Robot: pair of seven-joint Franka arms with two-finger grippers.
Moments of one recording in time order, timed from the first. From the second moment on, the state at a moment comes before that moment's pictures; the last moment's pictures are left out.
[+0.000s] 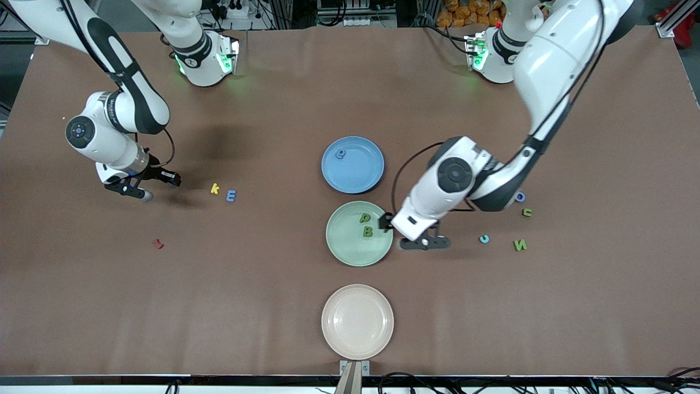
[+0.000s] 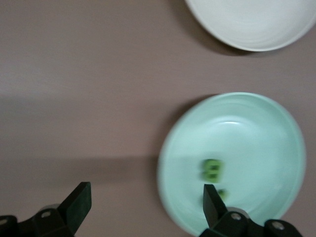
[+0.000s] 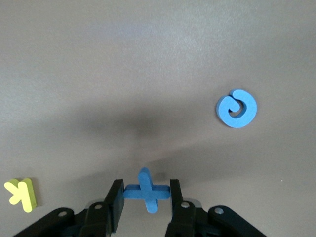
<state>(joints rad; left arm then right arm) -0.07 0.73 -0.57 -1.58 0.33 2.32 -0.74 -0.45 0.21 0.32 -2.50 -0.07 2.63 0.21</state>
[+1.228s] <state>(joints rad) 0.47 0.64 -0.56 -1.80 0.35 2.28 -0.21 0.22 0.23 0.33 -2.29 0.24 2.61 0.54</state>
